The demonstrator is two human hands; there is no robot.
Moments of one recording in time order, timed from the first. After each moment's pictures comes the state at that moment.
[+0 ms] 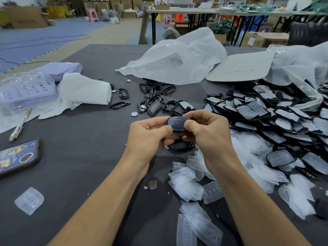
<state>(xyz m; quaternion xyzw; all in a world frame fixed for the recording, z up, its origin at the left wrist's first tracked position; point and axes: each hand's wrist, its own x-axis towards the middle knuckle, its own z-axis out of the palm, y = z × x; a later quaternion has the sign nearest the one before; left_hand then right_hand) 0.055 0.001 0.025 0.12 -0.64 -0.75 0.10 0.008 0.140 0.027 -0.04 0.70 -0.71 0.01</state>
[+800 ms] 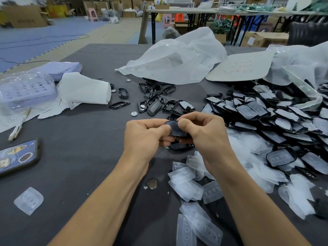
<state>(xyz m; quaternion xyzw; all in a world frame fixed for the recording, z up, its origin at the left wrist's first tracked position) 0.052 0.002 0.026 0.18 -0.65 -0.72 0.15 0.011 0.138 0.030 -0.09 0.70 -0.71 0.03</state>
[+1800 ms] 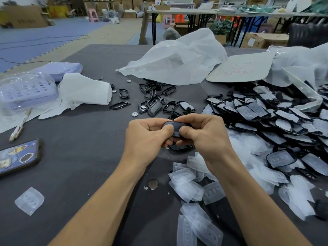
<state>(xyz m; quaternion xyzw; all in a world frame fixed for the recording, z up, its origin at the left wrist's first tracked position) 0.051 -0.005 0.018 0.10 -0.70 -0.68 0.16 0.011 0.141 0.034 -0.12 0.68 -0.72 0.09</state>
